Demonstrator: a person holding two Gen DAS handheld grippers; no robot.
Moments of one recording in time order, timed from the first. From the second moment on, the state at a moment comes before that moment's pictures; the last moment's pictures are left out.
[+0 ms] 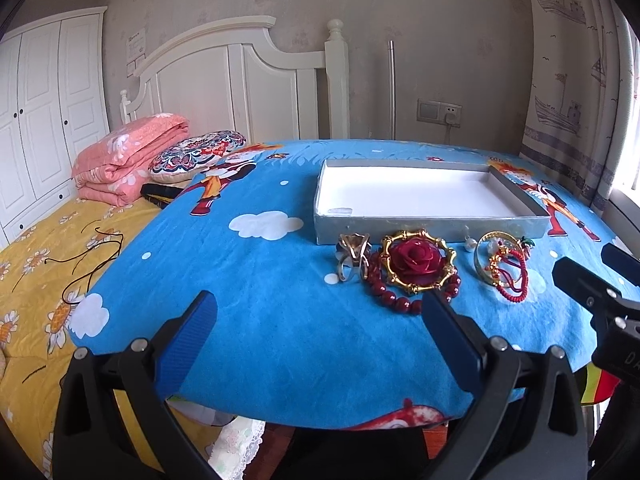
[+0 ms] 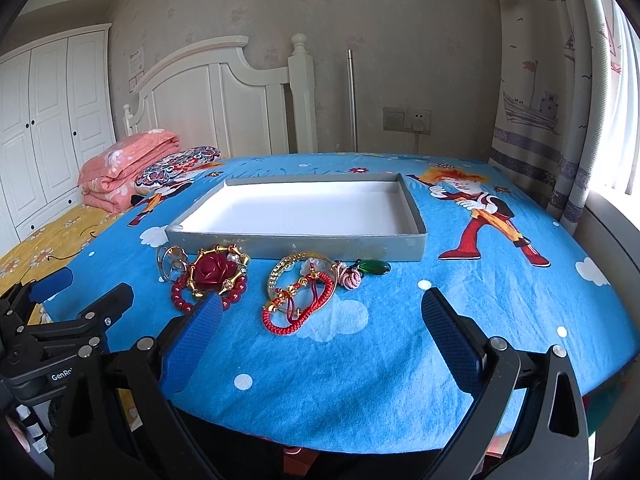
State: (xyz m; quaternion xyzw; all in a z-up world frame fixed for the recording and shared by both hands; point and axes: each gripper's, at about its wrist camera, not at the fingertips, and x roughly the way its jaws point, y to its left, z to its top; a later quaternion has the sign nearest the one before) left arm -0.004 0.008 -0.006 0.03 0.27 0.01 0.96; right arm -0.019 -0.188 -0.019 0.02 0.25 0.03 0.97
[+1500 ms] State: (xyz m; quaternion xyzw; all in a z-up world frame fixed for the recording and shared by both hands) left arm 0.048 0.016 -0.028 0.00 0.28 0.00 0.96; right arm 0.013 -0.169 -0.058 0.02 0.29 0.08 0.95
